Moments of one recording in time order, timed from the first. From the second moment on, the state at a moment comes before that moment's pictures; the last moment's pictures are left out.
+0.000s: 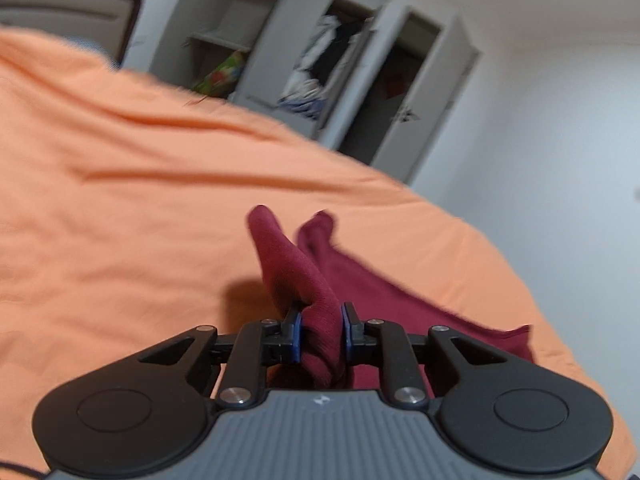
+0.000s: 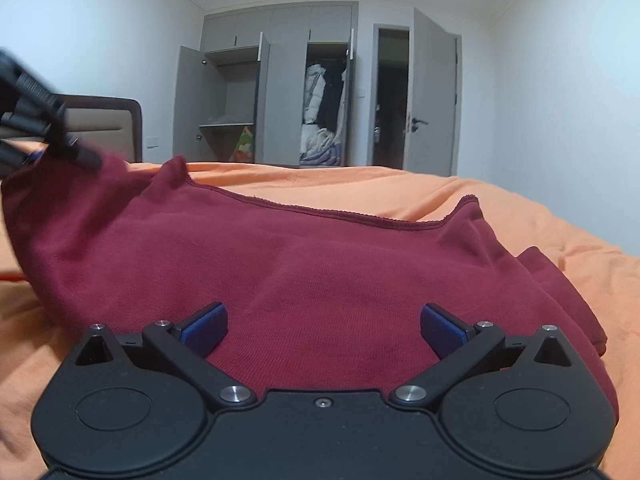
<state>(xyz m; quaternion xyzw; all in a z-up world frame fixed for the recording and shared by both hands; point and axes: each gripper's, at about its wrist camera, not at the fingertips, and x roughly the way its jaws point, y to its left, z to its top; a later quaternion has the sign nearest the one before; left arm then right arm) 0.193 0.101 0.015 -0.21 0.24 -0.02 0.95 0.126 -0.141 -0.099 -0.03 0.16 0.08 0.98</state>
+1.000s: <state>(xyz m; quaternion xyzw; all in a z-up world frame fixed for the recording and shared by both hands) 0.254 -0.165 0.004 -0.04 0.34 -0.30 0.89 0.049 -0.254 -0.097 -0.01 0.21 0.00 0.98</state>
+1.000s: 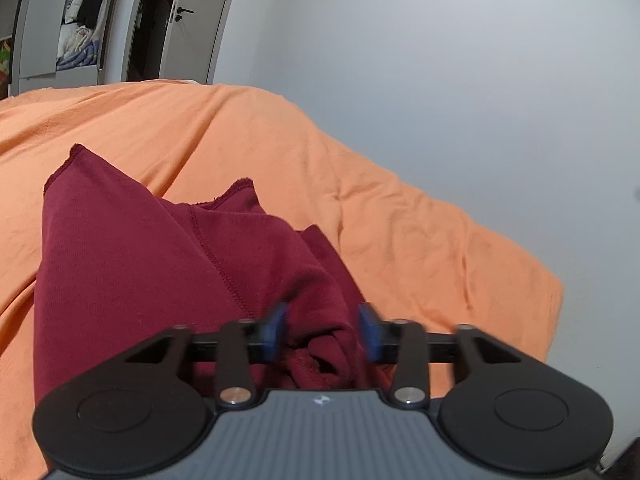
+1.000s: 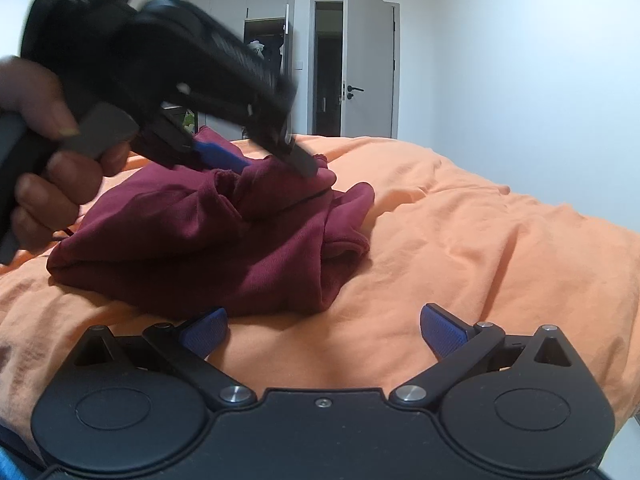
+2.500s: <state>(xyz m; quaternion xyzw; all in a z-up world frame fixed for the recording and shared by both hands) 0.266 -0.060 -0.018 -0.11 0.37 -0.04 0.92 0.152 -0.309 -0.068 0.14 0.24 -0.07 0.96</state>
